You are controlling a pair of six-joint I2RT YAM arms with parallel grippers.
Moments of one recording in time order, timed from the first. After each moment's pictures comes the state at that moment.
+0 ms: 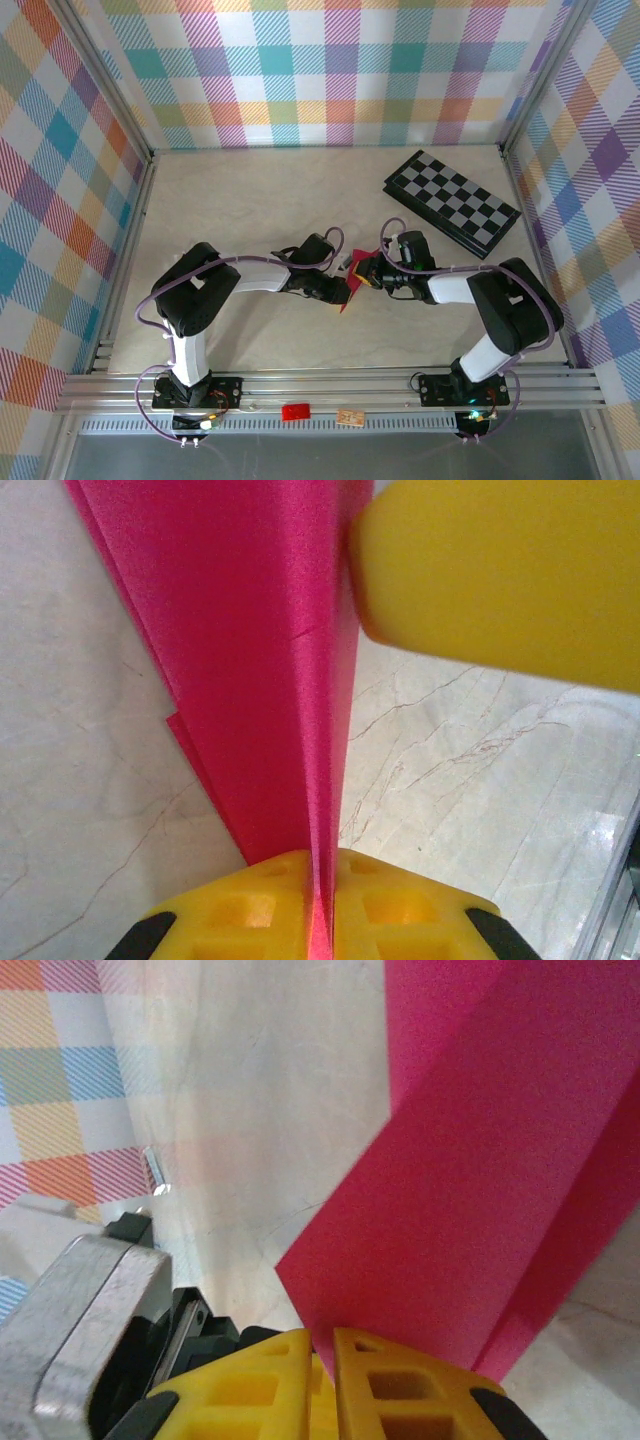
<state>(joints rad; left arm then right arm) -0.78 1.88 0.97 -0.09 0.51 -0.41 0.43 1.60 0.52 0.39 -0.62 1.02</state>
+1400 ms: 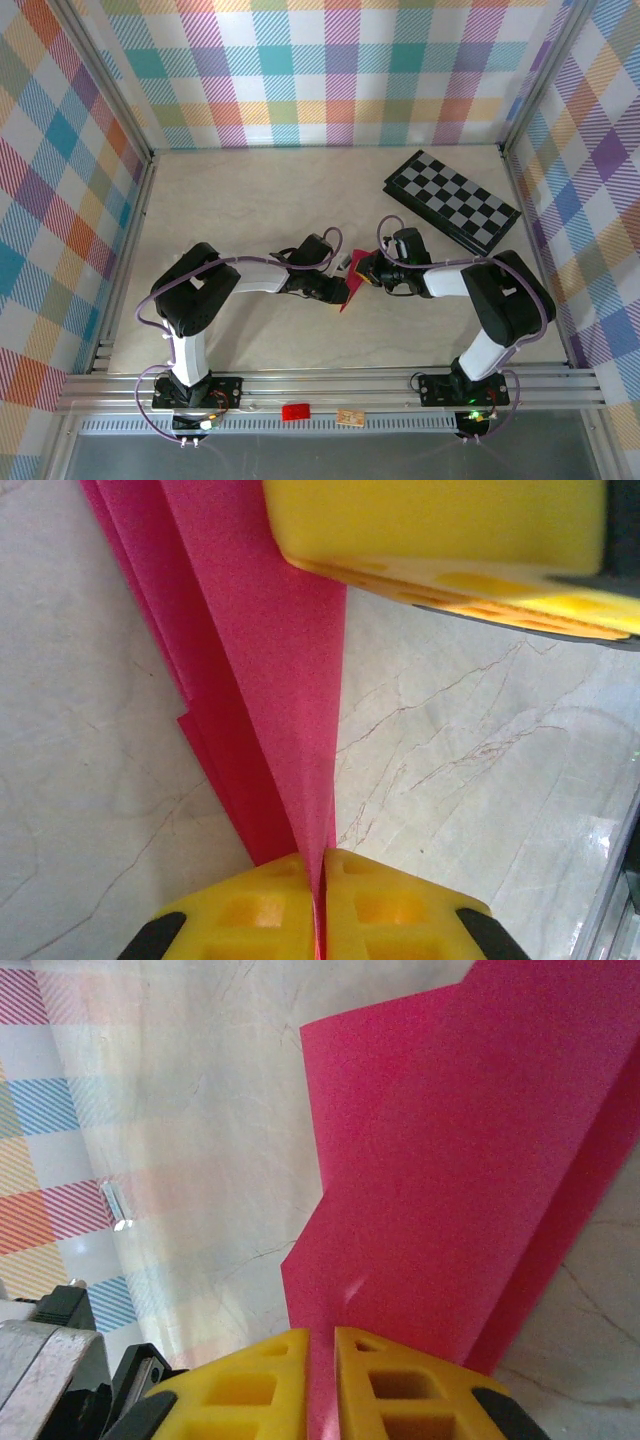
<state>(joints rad) -0.78 1.88 0.94 -0.06 0.52 -0.43 0.43 1.66 0.58 0.31 -0.56 1.00</state>
